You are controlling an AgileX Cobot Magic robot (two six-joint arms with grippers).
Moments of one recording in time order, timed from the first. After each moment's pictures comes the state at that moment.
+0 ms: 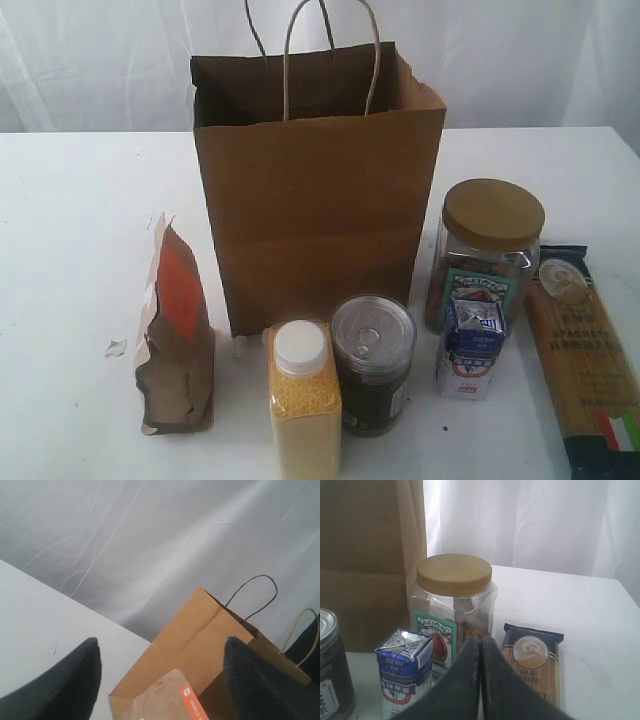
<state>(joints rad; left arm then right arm) -0.30 0.00 0.02 -0.32 -0.13 -0.39 0.20 0.01 -0.01 0.05 0.19 -0.08</state>
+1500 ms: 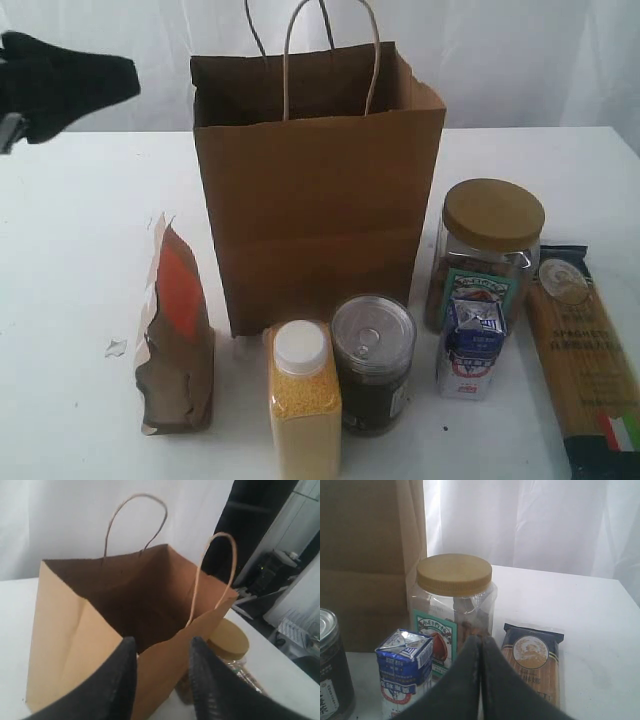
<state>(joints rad) -0.30 0.96 -0.75 1.66 -0.51 -1.95 0.20 0.01 -0.01 0.05 0.19 -0.08</state>
